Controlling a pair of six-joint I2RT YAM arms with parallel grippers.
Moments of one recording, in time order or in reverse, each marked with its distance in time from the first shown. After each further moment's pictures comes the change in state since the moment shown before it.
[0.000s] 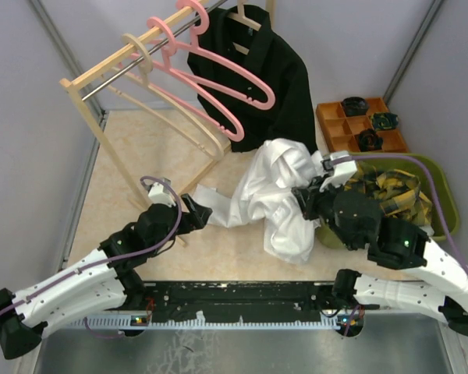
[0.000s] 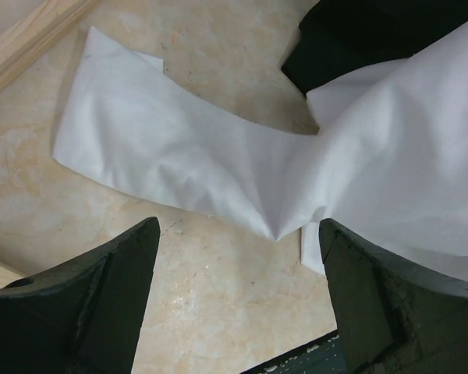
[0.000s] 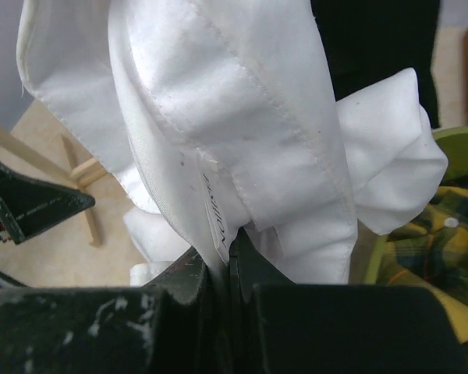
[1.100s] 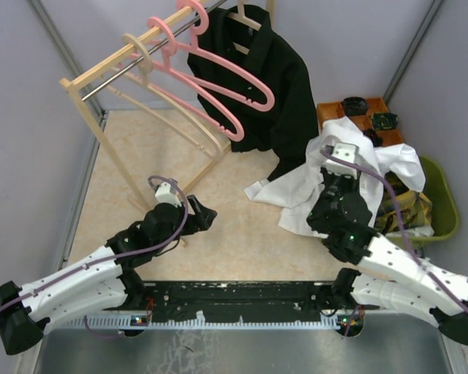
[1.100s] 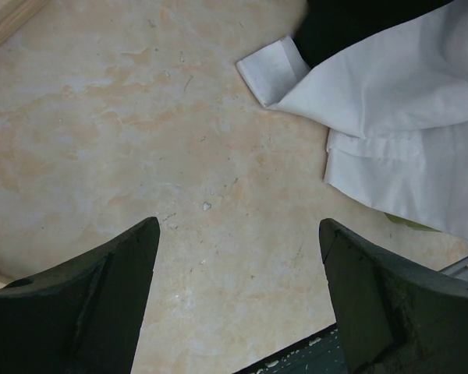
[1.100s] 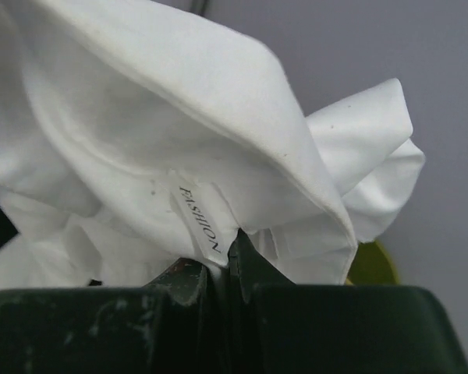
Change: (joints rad) left arm 0.000 0.055 -0.022 0.059 0.040 0.000; right arm -0.098 0.068 -0.218 0.953 0.922 -1.048
